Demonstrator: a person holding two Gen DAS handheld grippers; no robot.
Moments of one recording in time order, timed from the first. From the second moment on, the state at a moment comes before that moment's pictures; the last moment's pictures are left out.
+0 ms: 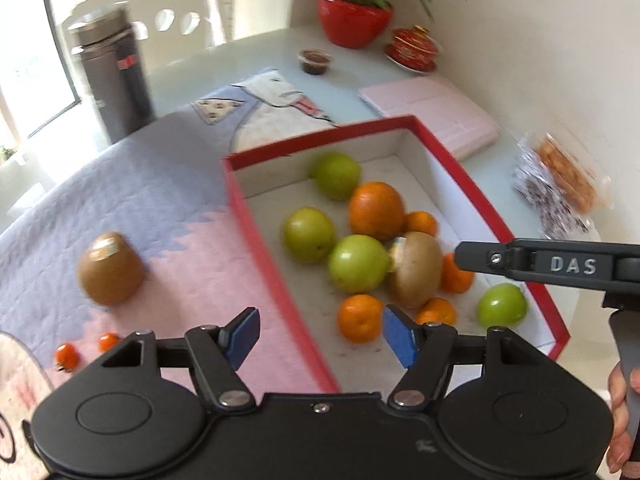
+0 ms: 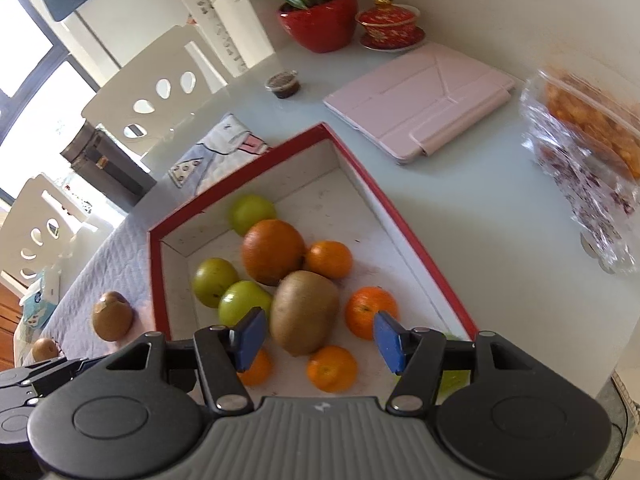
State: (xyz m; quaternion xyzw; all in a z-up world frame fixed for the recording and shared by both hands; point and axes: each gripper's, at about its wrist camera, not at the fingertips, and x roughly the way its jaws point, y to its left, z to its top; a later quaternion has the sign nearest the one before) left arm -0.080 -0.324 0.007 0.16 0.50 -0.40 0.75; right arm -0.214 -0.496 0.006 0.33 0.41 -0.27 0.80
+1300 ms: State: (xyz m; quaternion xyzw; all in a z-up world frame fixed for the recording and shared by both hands) left arm 0.081 -0.141 -0.063 -0.04 0.62 -0.20 0.76; right arm -0.016 -0.288 -0.045 0.06 0.49 0.06 0.87
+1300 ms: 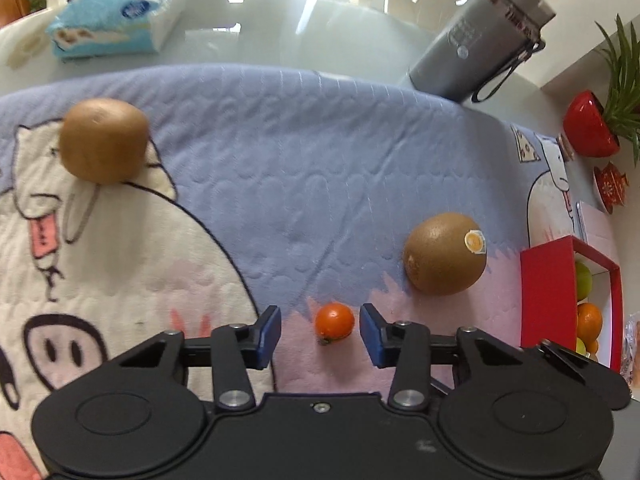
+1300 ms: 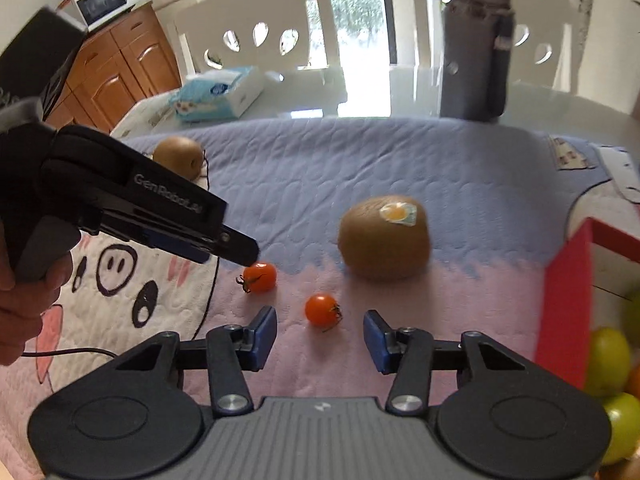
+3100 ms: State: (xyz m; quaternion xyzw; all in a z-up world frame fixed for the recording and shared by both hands) left arm -0.035 -0.233 0.025 0.03 0.52 -0.34 0.79; right arm -0.160 -0.390 0.015 0.16 0.41 -0.07 0.89
